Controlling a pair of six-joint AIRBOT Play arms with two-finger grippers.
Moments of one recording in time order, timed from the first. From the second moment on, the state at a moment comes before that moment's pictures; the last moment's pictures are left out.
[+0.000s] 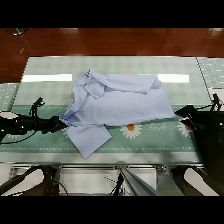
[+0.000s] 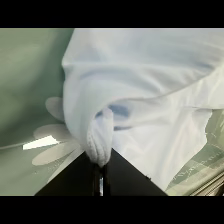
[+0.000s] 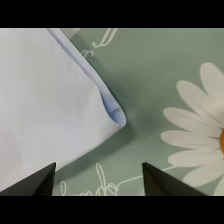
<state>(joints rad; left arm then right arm) 0.36 -1.18 0.47 0.75 -1.12 -0.98 -0.52 -1.07 0.58 -0.92 1.02 1.42</state>
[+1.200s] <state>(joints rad) 0.36 -1.15 1.23 0.22 -1.19 -0.98 -0.28 -1.31 1.69 -0.95 1.21 1.50</state>
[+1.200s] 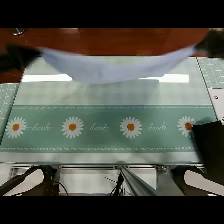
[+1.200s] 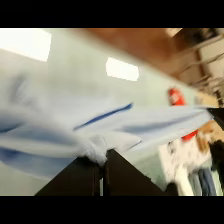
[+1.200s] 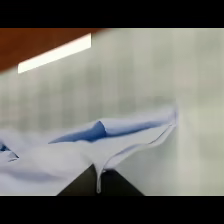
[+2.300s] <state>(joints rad) 0.12 -0.52 1.72 1.45 -1.33 -1.41 -0.28 -0.64 1.94 -1.30 1.68 1.59</state>
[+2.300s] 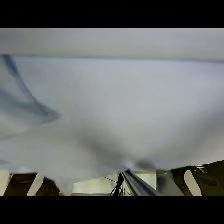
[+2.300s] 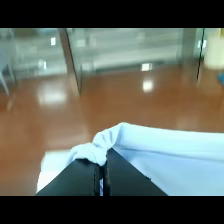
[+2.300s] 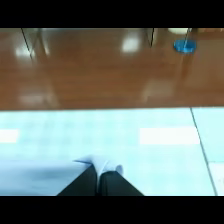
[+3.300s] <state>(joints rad) 0.07 -1.52 1.49 1.27 -0.92 -1.59 -0.22 -1.47 1.45 -0.86 1.07 1.38</state>
